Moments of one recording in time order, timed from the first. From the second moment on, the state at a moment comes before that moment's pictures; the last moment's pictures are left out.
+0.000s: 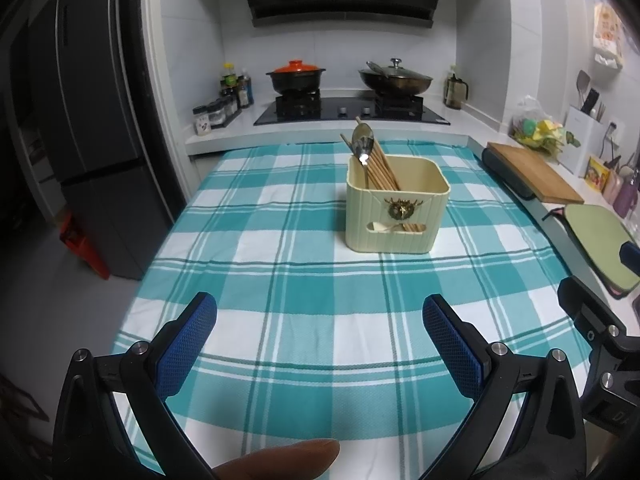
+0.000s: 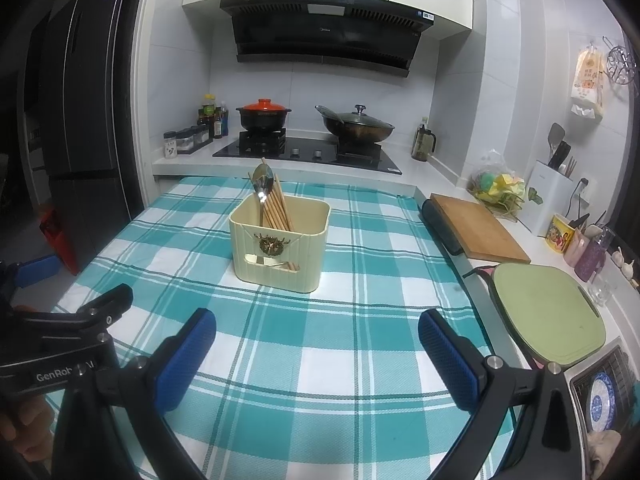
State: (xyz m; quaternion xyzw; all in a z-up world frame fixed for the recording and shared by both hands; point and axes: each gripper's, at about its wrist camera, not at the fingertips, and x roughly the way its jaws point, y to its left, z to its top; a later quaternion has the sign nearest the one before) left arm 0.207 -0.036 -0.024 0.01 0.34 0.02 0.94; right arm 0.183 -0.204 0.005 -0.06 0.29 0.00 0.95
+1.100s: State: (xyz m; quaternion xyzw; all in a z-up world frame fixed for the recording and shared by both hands) left arm 0.205 -0.040 -0.023 0.01 0.33 0.01 0.94; right arm 0.184 -0.204 0.005 -0.05 0.29 0.00 0.95
